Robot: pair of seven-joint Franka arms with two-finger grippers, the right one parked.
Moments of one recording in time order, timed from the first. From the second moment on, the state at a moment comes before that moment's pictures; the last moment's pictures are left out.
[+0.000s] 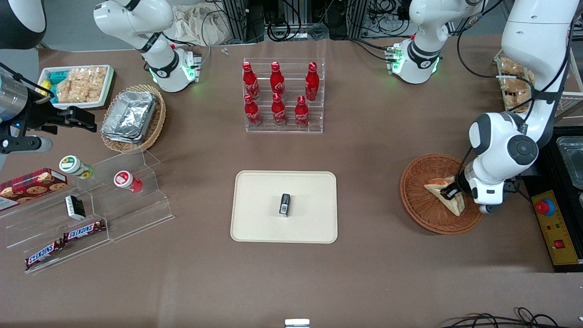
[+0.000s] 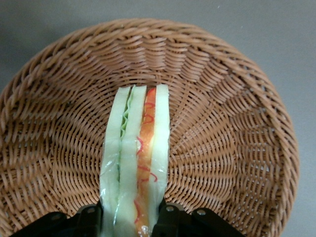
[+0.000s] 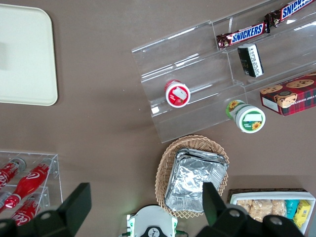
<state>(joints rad) 0.24 0.34 -0.23 -2.13 0.10 2.48 -0.77</state>
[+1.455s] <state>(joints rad) -0.23 0.65 -0.51 -1.42 0.25 1.90 -0.80</state>
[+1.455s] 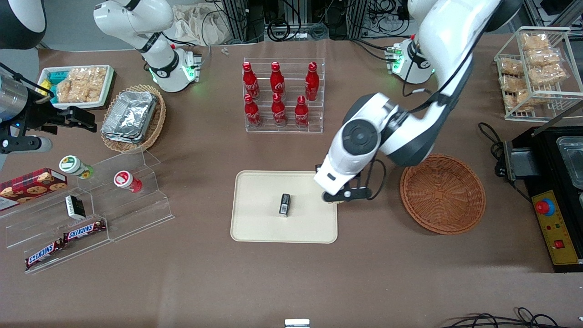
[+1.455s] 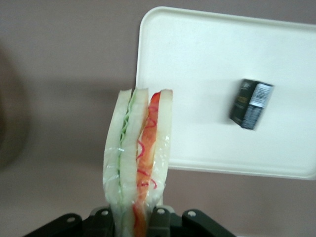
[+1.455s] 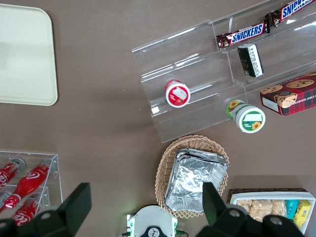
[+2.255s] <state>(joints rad) -0.26 0.91 -0.50 -1.29 0.37 2.09 -0.80</state>
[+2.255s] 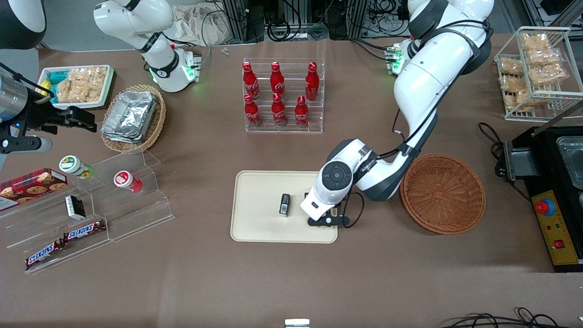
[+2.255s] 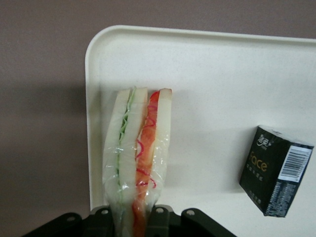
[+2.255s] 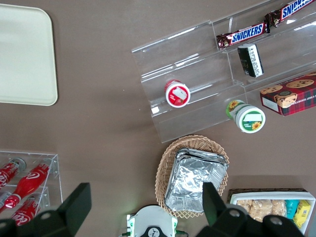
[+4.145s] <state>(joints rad) 0.14 0.26 -0.50 -1.54 0.12 1.65 -0.41</state>
